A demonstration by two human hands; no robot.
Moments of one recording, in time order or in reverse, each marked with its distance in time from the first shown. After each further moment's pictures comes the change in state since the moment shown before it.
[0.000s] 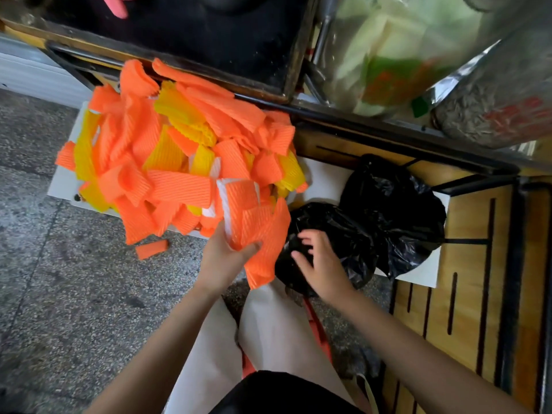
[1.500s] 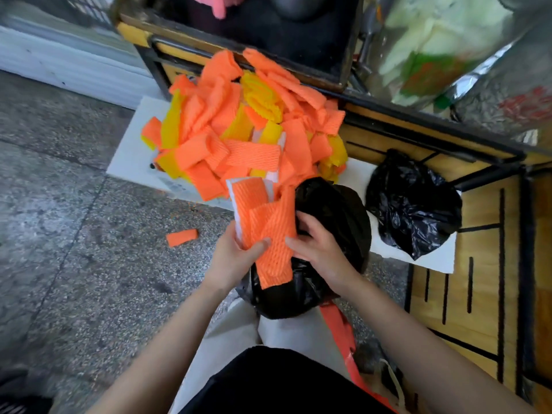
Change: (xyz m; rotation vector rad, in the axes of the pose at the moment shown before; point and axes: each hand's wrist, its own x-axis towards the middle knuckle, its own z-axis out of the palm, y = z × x) left_hand -0.094 -0.073 -0.111 -0.242 -0.033 0.160; right_hand -0.078 -0.158 0.090 0.677 -0.121 0.196
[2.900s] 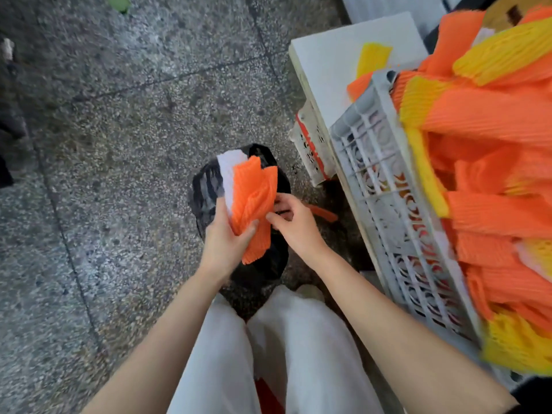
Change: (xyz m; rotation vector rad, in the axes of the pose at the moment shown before) left_hand 0.097 -0.313 -0.139 -0.070 0.955 -0.080; right_hand 0.261 0.256 0.209 -0.802 -0.601 -0.028
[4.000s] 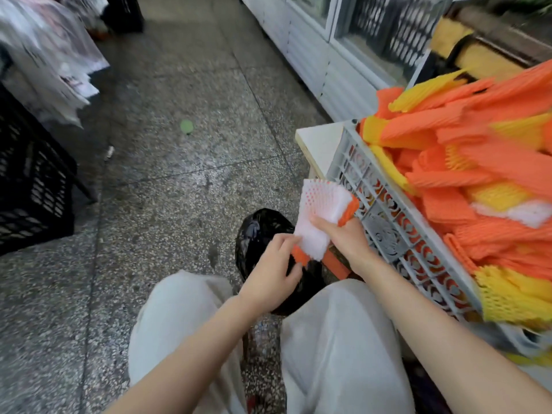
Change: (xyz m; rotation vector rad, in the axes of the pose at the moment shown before) left_hand -0.095 -0.020 0.049 0.308 -0.127 0.647; right_hand -0.066 0.040 -0.059 0.132 0.222 -0.271
